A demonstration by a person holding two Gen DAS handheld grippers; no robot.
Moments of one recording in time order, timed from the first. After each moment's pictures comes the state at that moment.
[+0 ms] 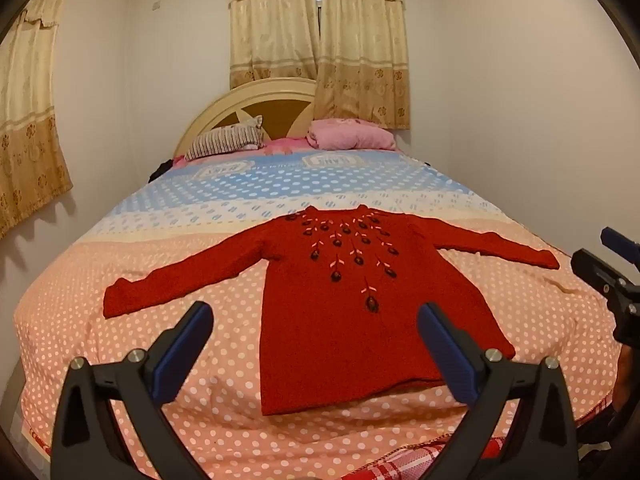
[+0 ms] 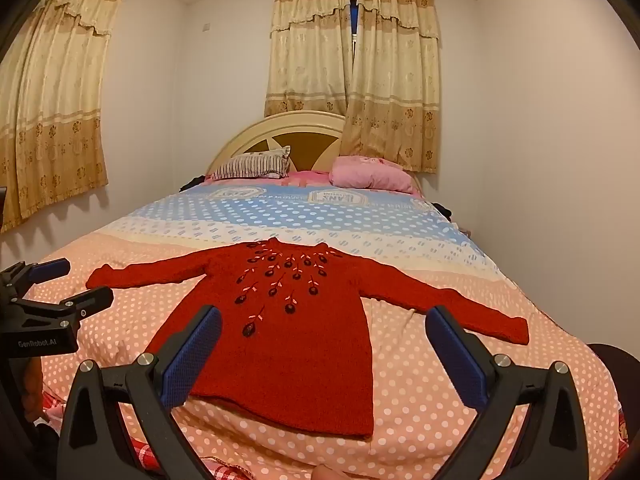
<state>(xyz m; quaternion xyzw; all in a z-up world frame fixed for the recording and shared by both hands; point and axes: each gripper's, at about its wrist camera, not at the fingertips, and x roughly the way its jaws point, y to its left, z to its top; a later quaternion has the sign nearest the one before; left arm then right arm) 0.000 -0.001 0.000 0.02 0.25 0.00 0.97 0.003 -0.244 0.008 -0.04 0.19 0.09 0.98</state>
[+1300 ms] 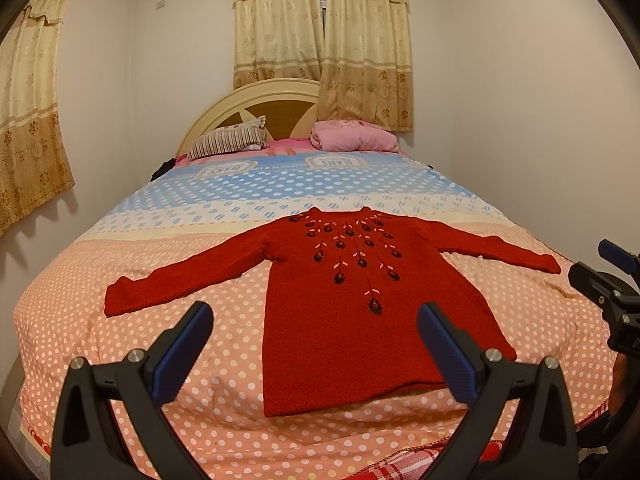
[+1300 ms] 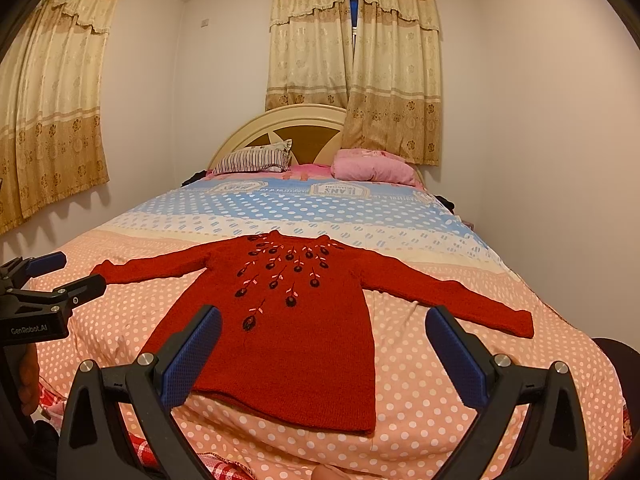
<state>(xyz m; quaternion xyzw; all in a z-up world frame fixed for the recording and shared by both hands) 0.002 0.008 0.003 0.00 0.25 0.00 0.97 0.010 -0.242 -0.005 -0.03 0.20 0.09 0.98</state>
